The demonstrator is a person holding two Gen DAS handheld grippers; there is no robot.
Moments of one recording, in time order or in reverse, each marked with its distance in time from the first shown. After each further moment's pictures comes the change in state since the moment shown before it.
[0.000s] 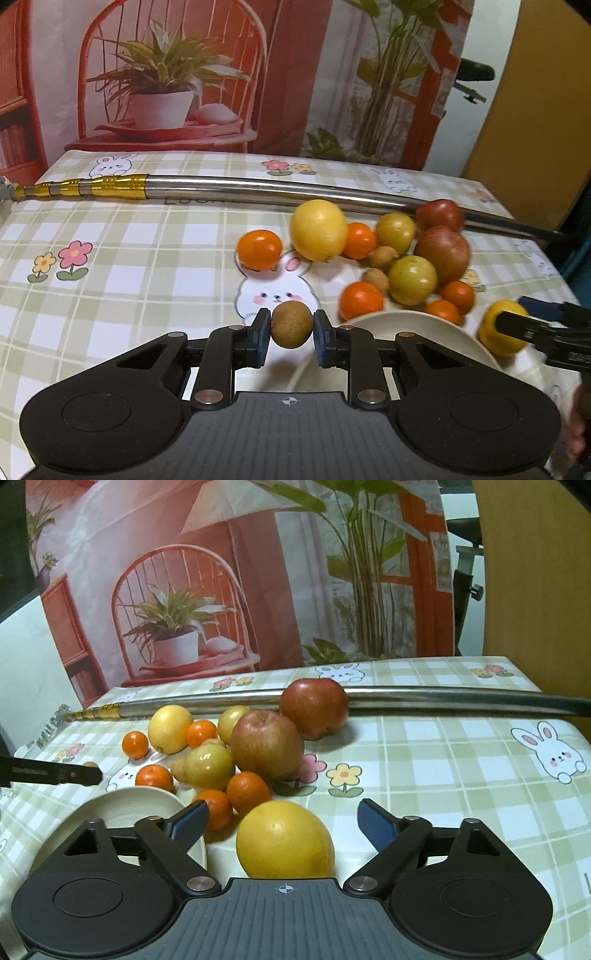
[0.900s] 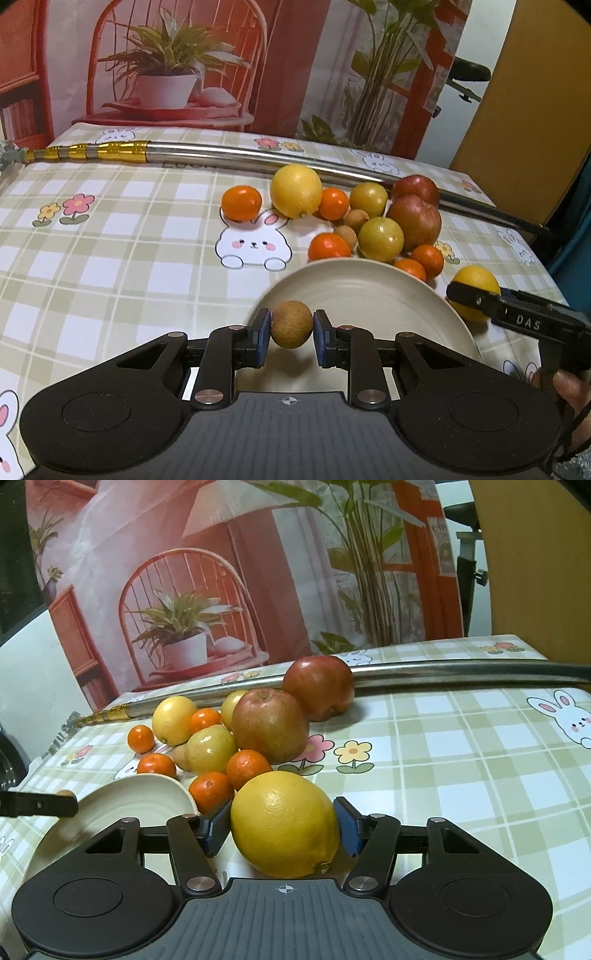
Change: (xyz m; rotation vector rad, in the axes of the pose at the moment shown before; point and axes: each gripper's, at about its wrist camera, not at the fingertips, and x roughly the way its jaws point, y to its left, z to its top) left arm -0.018 -0.016 -0.036 -0.051 0.019 -0.012; right arm 0.012 -0.012 -0.023 0.048 -0.024 0.068
